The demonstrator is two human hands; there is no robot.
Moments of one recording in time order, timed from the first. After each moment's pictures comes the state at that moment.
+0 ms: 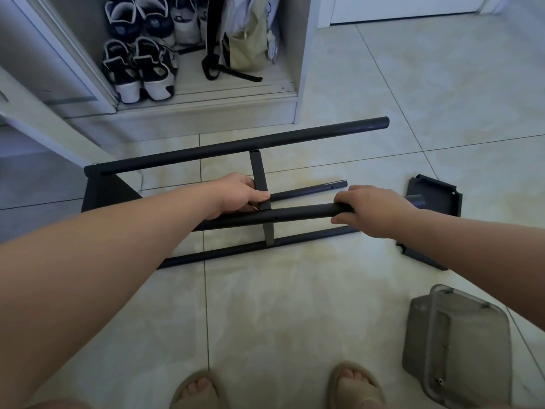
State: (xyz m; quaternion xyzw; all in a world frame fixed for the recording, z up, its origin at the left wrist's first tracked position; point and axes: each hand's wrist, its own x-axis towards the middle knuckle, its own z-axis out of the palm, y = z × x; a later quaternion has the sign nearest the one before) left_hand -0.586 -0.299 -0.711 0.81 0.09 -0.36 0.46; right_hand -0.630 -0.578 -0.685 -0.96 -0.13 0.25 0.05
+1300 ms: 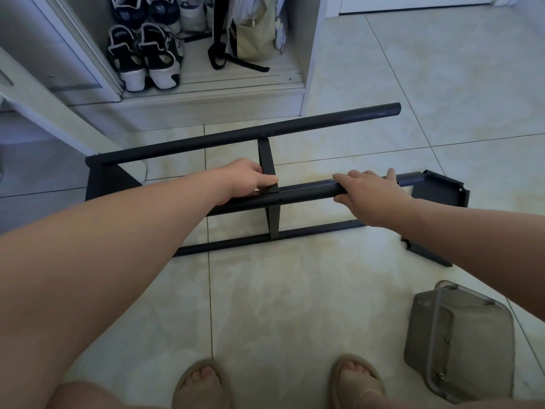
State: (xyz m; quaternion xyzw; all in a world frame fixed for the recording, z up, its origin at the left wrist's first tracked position) left_hand -0.578 -0.298 -0.711 0.83 0.08 -0.33 0.44; right_hand -0.620 -0.558 -0.694 -0.97 -0.11 0.23 -0.03
